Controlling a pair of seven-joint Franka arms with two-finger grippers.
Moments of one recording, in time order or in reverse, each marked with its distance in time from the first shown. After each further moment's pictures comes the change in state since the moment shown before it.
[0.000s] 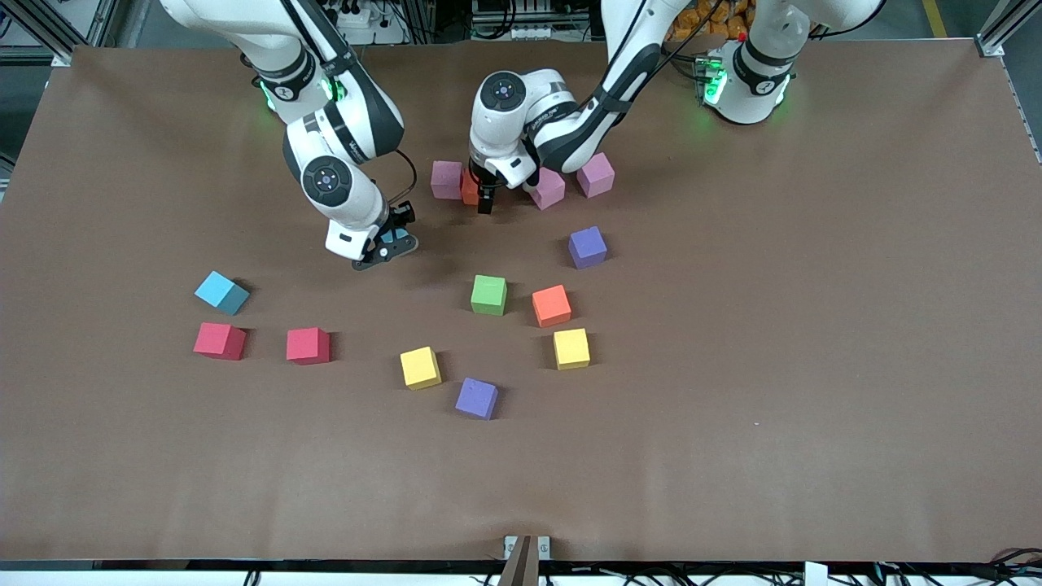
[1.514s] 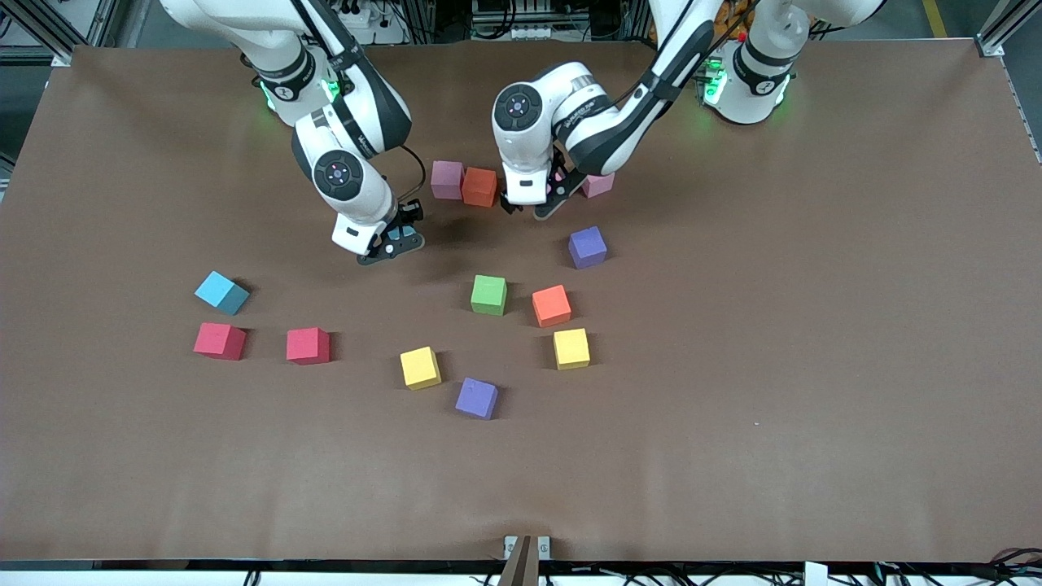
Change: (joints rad) left arm 0.148 -0.139 -0.044 -0.041 0.002 -0.392 0.938; right arm 0.014 -0.001 0.021 0.004 0.000 0.000 0.099
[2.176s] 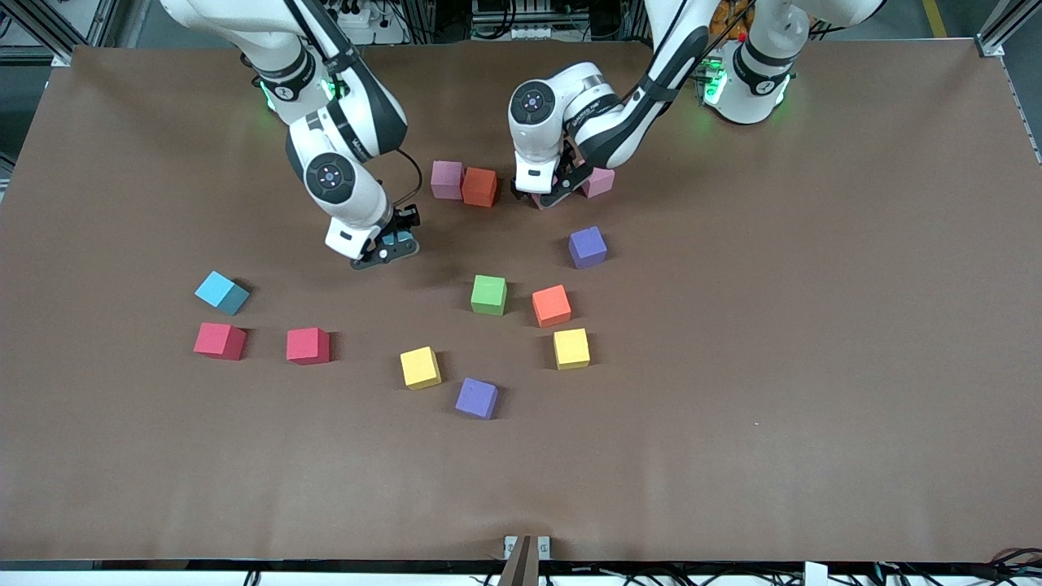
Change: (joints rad) left arm -0.001 -0.012 -0.017 -0.170 0.000 0.176 0.030; right arm -0.032 0.001 -0.009 0.022 0.000 0.005 0.006
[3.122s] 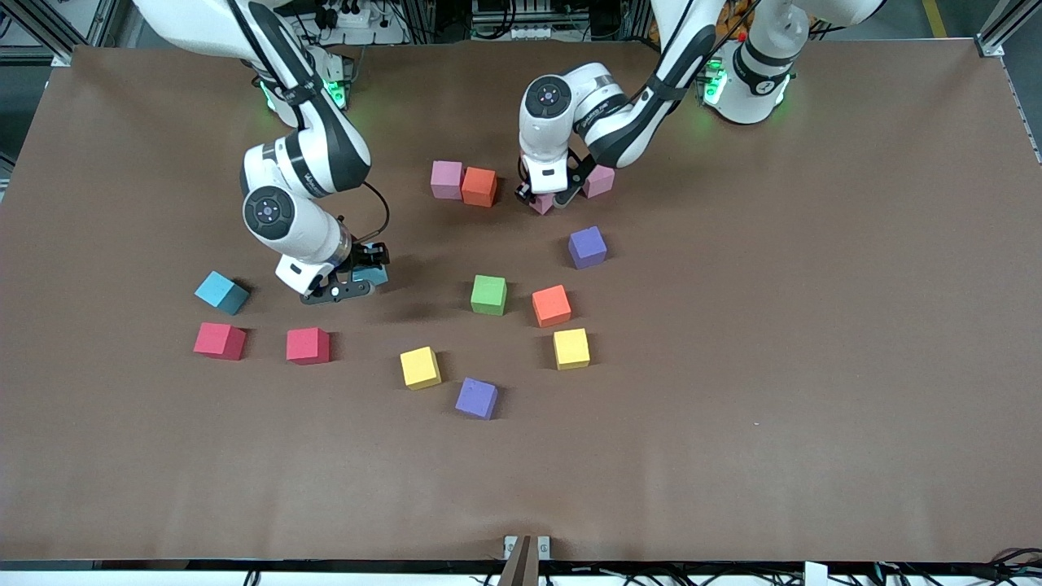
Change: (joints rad) left arm 0.017 -0.020 0.002 -0.025 -0.012 0.148 -0.382; right arm -0.138 0.050 -0.004 0.107 0.000 -0.021 -0.005
